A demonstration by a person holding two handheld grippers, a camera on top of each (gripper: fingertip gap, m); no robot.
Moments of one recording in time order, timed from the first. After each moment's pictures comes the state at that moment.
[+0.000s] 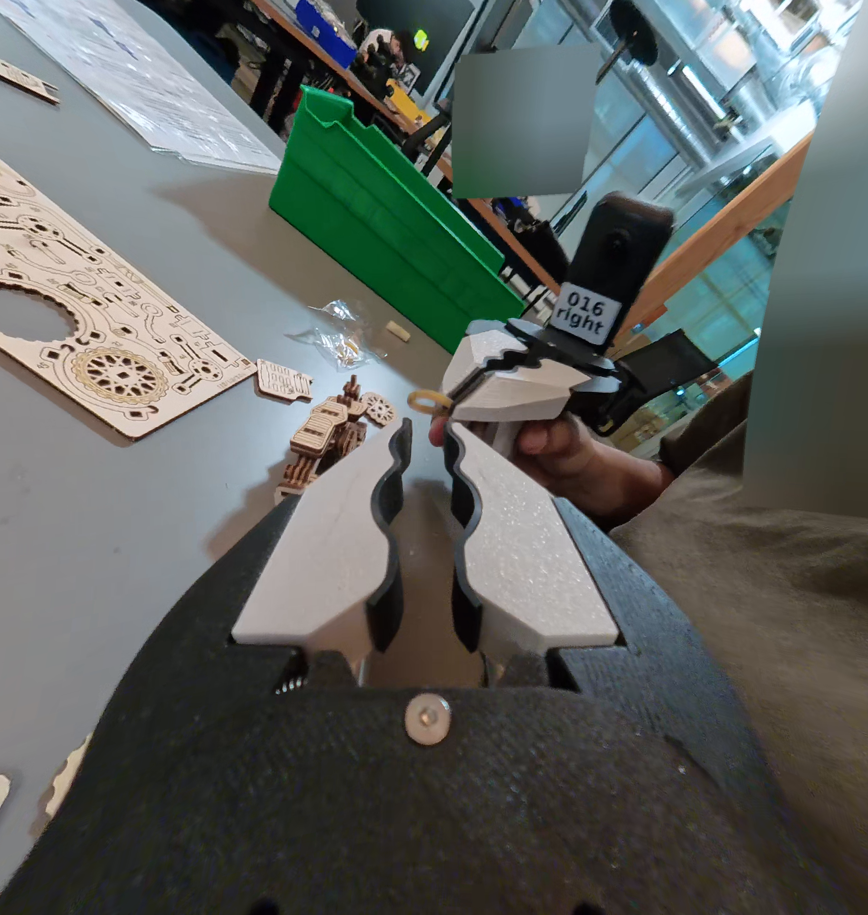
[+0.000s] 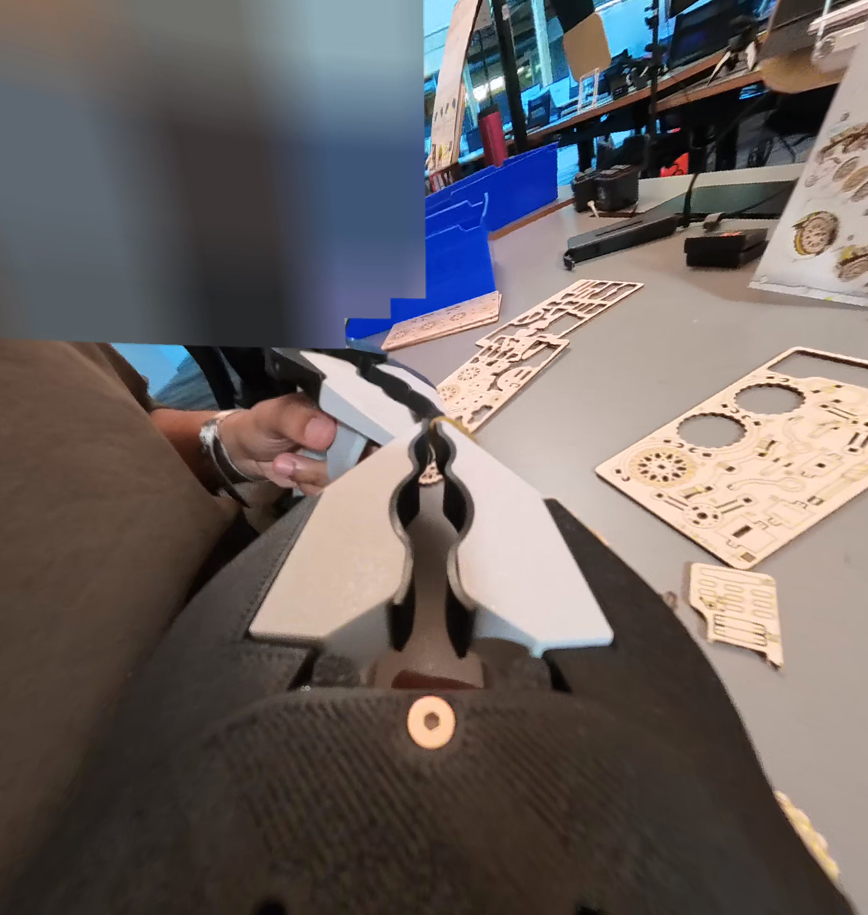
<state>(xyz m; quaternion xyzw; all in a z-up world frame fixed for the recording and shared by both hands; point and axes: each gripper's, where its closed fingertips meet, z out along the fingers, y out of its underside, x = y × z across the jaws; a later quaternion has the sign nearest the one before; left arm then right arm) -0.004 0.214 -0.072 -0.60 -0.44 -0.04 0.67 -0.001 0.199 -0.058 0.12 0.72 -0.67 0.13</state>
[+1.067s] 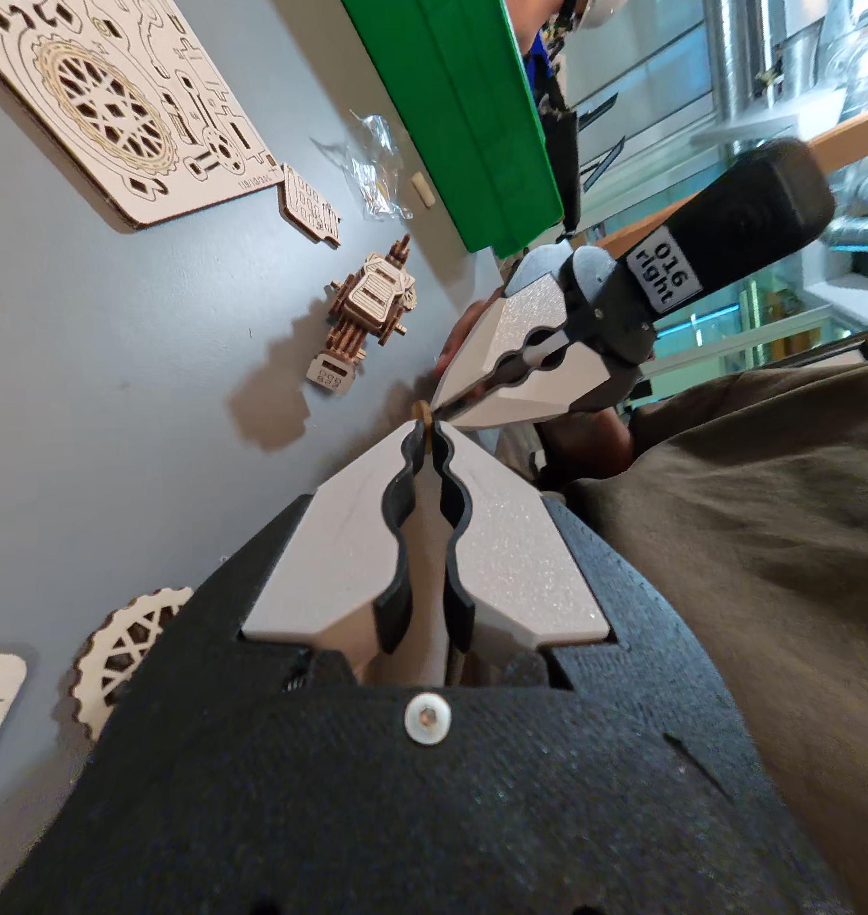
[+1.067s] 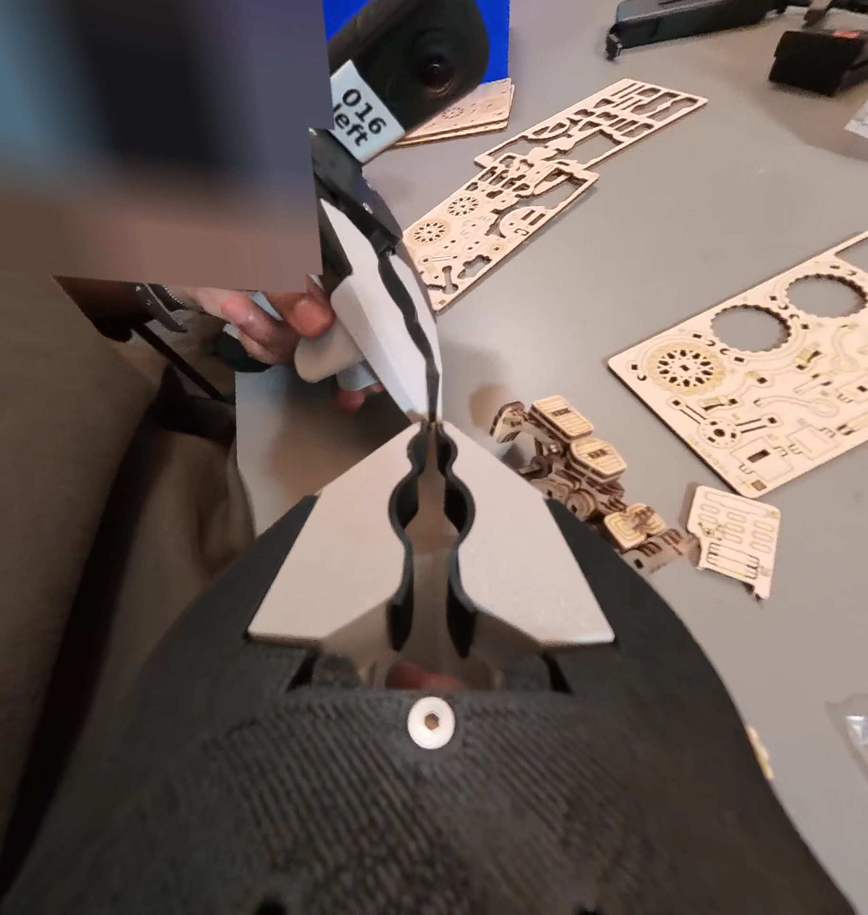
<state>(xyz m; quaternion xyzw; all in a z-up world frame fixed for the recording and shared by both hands) 0.012 0.211 -0.120 -0.60 -0.52 -0.22 0.57 0.014 0.201 -0.117 0.06 0.85 -0.52 0.09</state>
